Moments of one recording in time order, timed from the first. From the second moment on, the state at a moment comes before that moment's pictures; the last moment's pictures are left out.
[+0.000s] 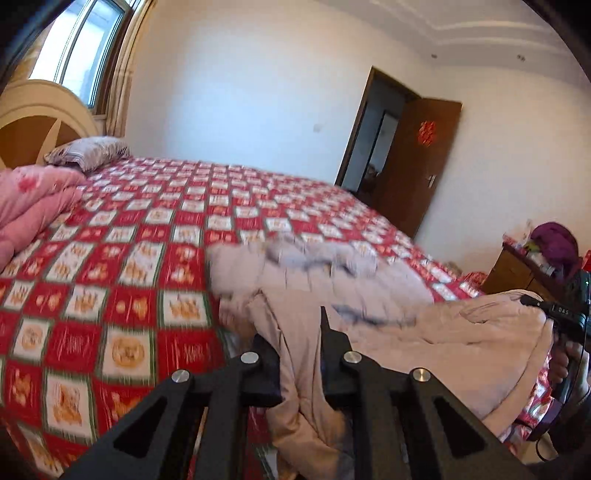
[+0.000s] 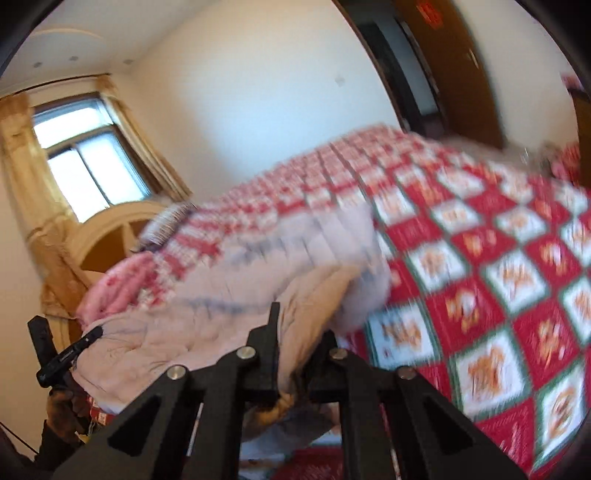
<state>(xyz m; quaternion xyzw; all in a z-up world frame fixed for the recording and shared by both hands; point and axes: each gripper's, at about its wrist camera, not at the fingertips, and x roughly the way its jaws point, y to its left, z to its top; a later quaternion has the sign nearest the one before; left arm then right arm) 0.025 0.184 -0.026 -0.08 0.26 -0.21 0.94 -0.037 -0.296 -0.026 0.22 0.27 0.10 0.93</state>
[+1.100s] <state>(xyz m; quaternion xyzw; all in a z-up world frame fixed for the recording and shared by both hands) 0.315 0.151 -0.034 -0.10 0.27 -0.04 0.96 0.320 -0.323 -0.078 0.26 0.30 0.01 0.92</state>
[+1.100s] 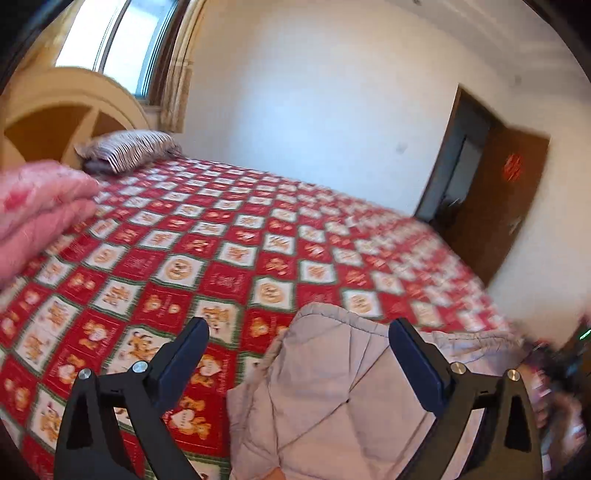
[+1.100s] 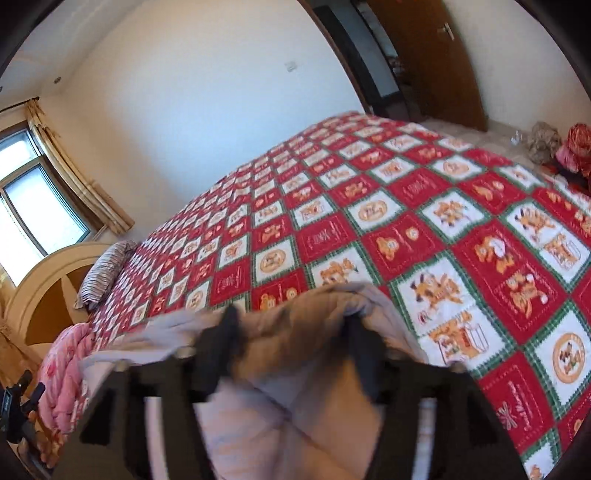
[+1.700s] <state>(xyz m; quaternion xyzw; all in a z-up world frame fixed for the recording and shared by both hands) 0.363 0.025 -0.155 0.06 0.34 0.05 0.94 0.340 -0.185 -0.133 -0.01 0.35 -0.03 0.94</state>
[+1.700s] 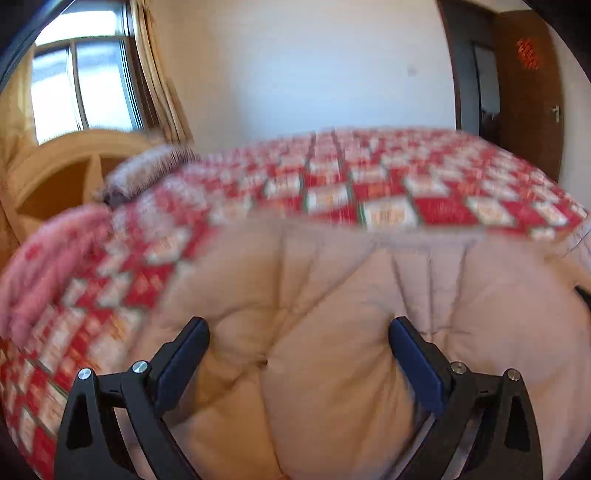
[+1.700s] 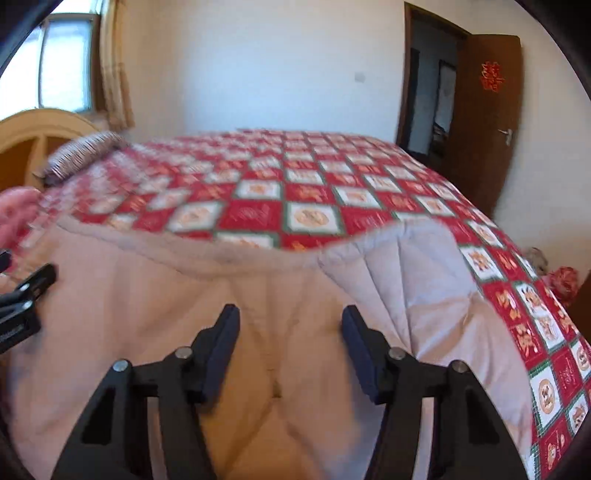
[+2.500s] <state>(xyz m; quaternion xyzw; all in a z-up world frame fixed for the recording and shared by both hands) 0.372 0.031 -0.183 0.01 0.36 0.08 0.93 0.372 -0.192 -0.177 0.01 0.40 -0.01 0.92</state>
